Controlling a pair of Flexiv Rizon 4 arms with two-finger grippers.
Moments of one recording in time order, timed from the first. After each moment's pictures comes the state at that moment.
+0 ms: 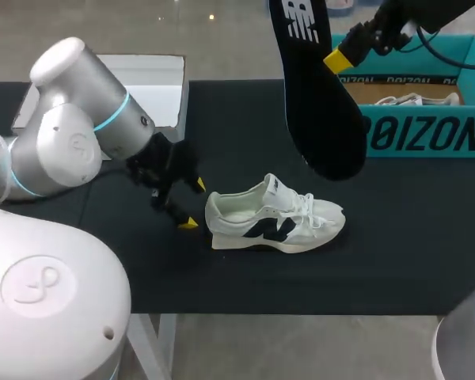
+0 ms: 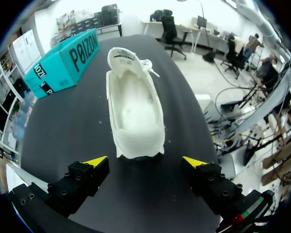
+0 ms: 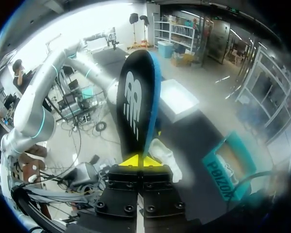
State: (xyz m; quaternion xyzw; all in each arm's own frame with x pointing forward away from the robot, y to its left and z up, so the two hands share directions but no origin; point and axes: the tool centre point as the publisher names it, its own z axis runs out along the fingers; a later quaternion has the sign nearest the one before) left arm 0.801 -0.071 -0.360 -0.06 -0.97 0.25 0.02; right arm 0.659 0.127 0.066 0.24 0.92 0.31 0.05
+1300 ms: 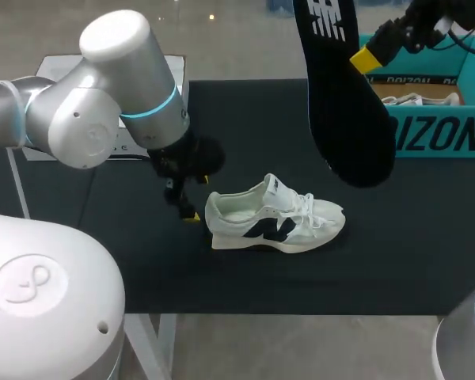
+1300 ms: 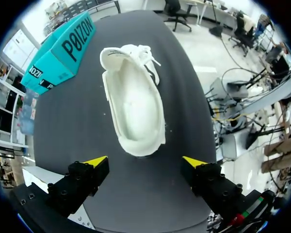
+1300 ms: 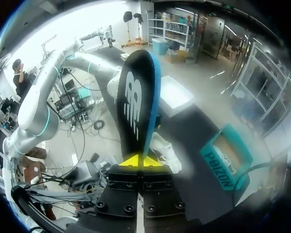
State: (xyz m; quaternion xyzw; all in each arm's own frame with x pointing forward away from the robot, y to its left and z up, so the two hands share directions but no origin) left arm 0.799 -0.074 -0.334 -0.07 -0.99 0.12 -0.02; right arm 0.628 0.106 0.086 0.26 0.92 0.30 0.06
